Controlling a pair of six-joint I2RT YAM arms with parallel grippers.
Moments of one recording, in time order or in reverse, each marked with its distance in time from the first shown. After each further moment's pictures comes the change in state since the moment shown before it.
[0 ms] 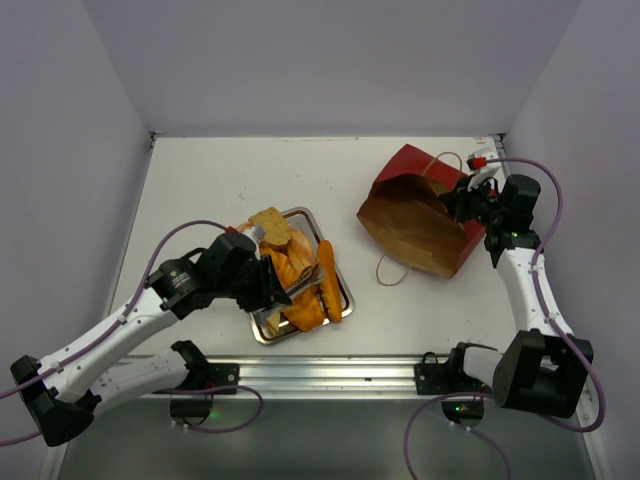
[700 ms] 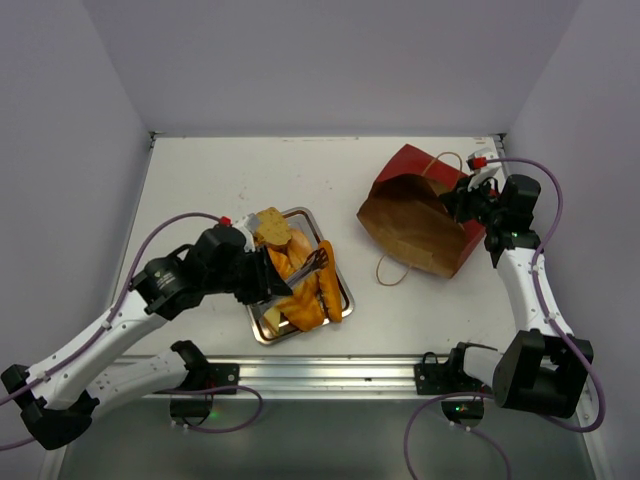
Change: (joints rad) left arm 0.000 -0.030 0.077 -0.004 0.000 -0.008; right arm -0.001 0.000 0.000 0.000 0.000 0.000
